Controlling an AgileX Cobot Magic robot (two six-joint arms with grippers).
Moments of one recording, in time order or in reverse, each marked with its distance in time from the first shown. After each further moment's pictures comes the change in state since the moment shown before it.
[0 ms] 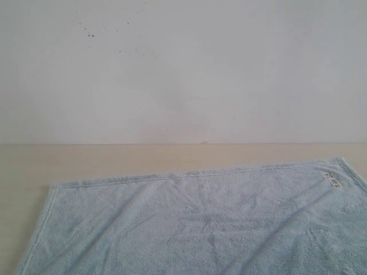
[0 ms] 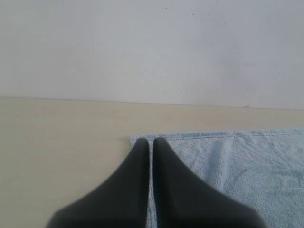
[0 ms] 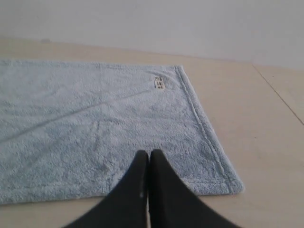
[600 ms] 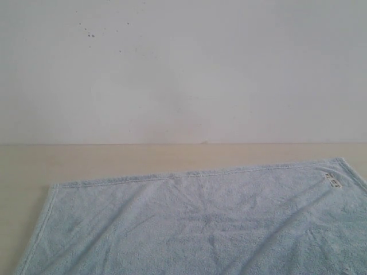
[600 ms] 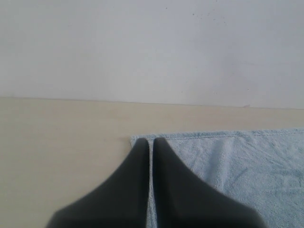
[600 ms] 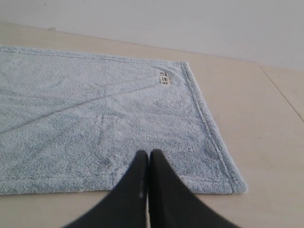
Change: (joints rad) left arm 0.000 0.000 0.000 0.003 0.000 0.000; right arm 0.034 0.000 0.000 -0.033 0.016 0.012
